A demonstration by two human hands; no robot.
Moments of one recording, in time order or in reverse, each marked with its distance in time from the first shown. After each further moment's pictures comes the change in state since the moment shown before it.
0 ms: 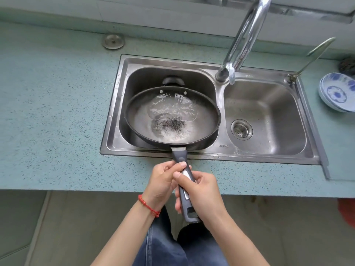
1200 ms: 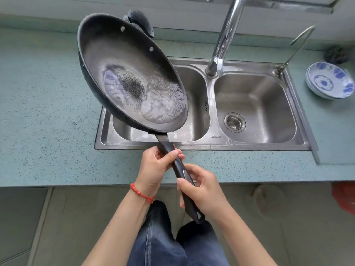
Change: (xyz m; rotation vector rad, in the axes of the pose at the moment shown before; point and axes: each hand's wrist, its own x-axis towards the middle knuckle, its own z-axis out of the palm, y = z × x) left_hand -0.017 0.014 0.018 0.152 0.113 0.197; right_hand -0.016 0.031 -0.031 -0.079 -0.131 -0.179
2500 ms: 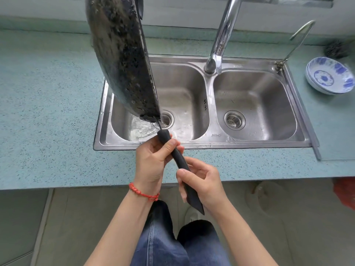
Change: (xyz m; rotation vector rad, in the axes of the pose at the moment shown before) left_hand -0.005 0.017 0.010 -0.186 0.047 0.079; right_hand 0.011 0.002 0.002 0.320 -0.022 -0.109
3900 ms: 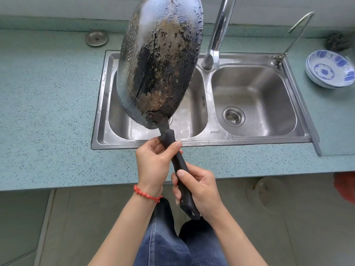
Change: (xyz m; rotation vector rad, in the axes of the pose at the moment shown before) left_hand -0.003 -0.011 0.007 0.269 0.128 0.090; right_hand -0.008 0.015 0.002 0.041 0.001 0.011
